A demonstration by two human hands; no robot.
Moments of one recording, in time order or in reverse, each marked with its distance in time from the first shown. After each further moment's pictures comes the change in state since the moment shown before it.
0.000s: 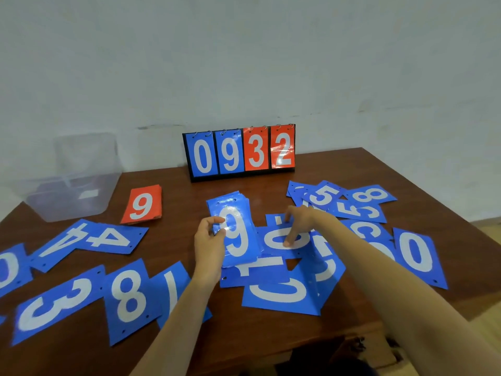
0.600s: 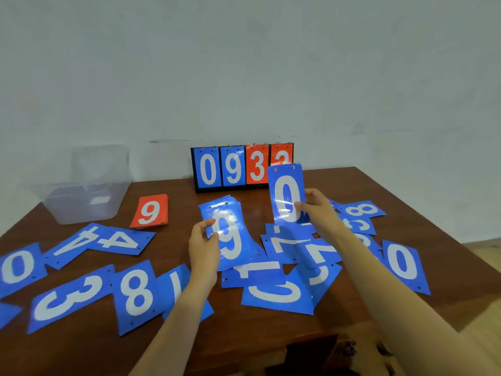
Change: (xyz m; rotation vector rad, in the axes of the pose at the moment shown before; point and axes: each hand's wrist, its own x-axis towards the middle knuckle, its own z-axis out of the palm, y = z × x) left_hand -0.022 0.018 -0.017 -0.060 0.097 0.057; right_hand -0.061 0.005 -0.005 1.189 0.518 -0.267
